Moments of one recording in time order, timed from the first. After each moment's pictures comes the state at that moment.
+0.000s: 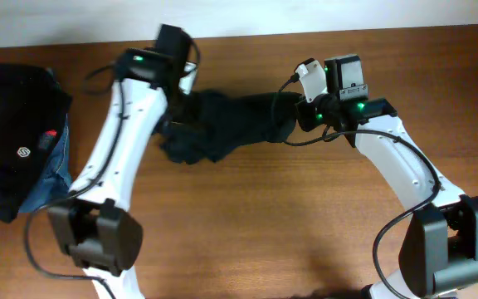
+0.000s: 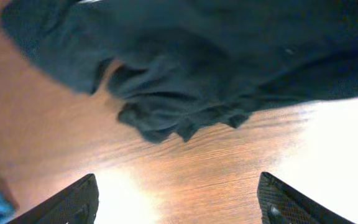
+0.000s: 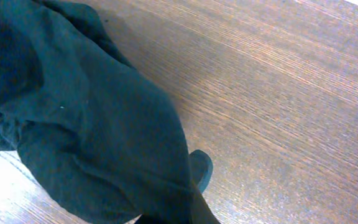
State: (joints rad) left arm -0.31 1.98 1.98 -1.33 -0.06 -0.06; right arm 0.17 1.72 1.31 -0.47 -0.22 -0.24
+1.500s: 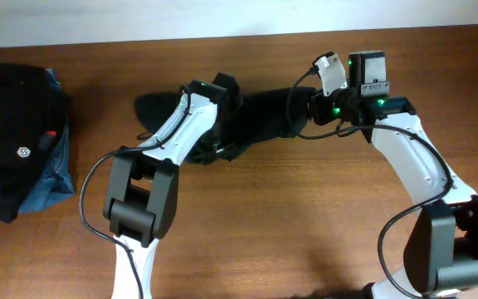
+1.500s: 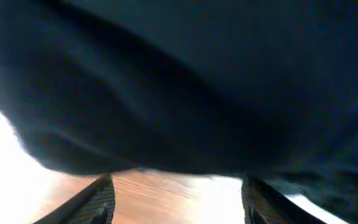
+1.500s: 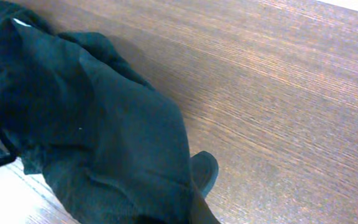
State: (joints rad) left arm -0.44 2.25 1.81 -1.19 -0.04 -0.78; right arm 0.07 1.72 1.31 -0.44 -0.34 -0.24
